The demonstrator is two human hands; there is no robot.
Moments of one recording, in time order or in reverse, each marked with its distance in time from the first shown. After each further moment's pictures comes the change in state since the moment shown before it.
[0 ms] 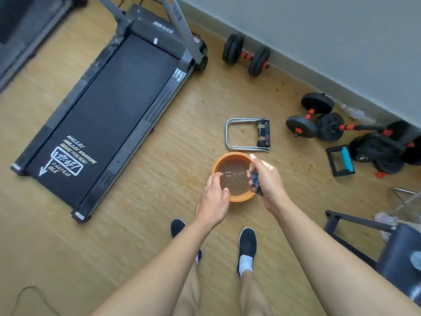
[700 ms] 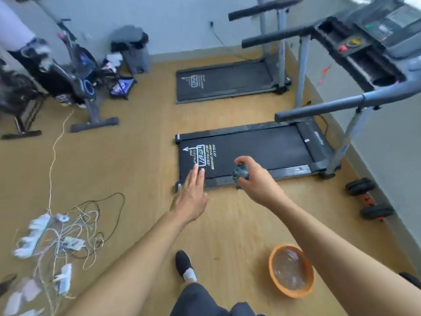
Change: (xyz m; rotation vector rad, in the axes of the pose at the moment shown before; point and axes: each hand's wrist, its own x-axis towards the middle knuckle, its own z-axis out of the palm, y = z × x) left_hand -0.355 -0.092 -0.303 0.162 0.729 -0.376; right_hand -0.356 -0.177 0.283 -1.119 -0.799 -0.943
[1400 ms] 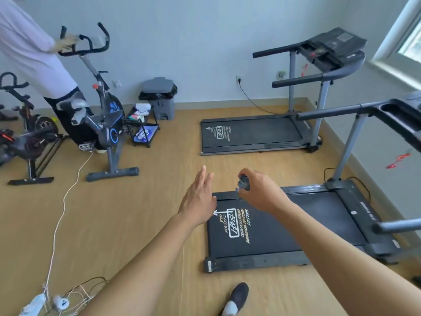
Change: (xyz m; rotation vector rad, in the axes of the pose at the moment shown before) left_hand 0.313 -0.257 -0.268 -0.063 0.122 0.054; right_hand 0.400 -0.279 0.089 -0.349 0.049 -0.177
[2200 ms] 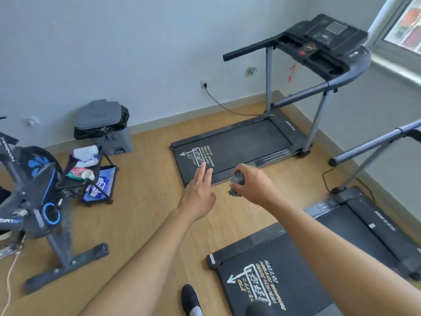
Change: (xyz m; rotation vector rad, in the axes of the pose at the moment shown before) left_hand 0.625 -0.171 -0.108 -0.005 -0.208 0.248; right_hand 0.606 0.007 -0.023 0.046 0.126 0.297
